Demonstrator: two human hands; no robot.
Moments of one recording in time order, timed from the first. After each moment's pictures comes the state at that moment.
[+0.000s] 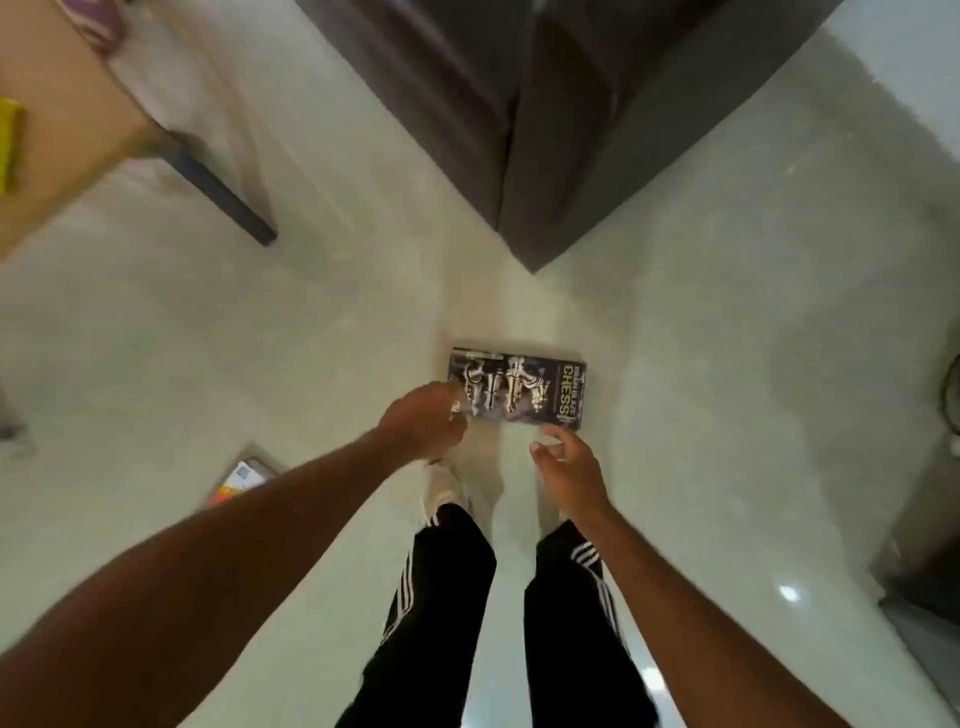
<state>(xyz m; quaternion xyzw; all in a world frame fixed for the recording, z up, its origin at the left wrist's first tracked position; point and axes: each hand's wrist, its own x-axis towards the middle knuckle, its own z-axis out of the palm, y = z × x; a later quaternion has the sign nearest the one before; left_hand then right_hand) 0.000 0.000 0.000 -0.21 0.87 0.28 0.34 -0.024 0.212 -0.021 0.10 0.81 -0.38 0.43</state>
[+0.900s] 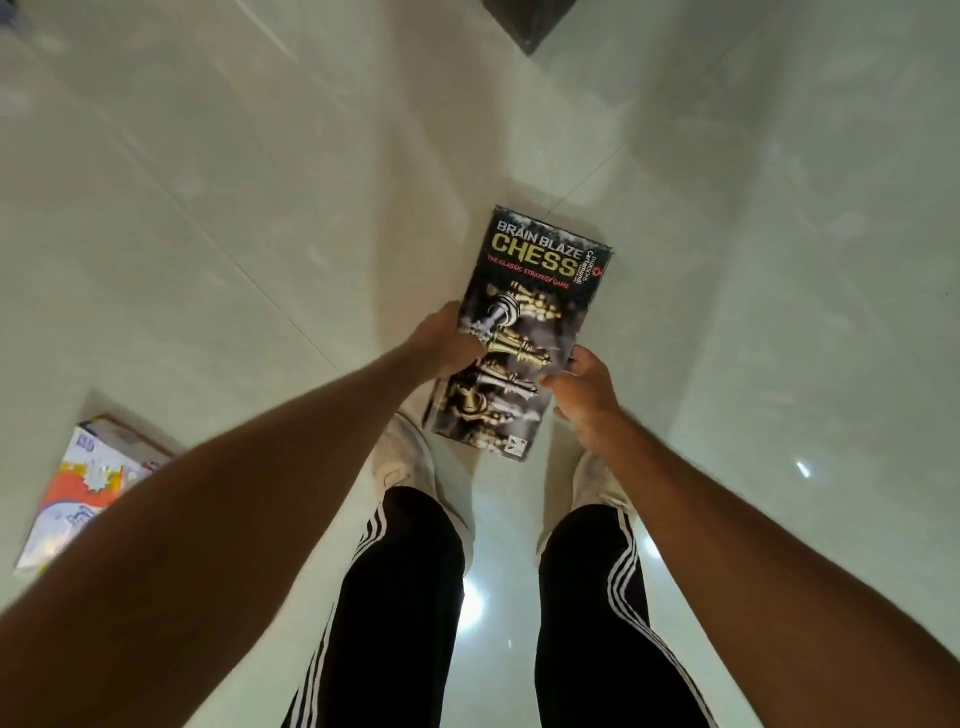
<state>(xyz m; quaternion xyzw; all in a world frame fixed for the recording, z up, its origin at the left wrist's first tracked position) -0.041 0.055 -0.356 -0.35 0.70 0.45 0.43 -0.053 0.247 -0.378 0.30 0.72 -0.42 0.48</state>
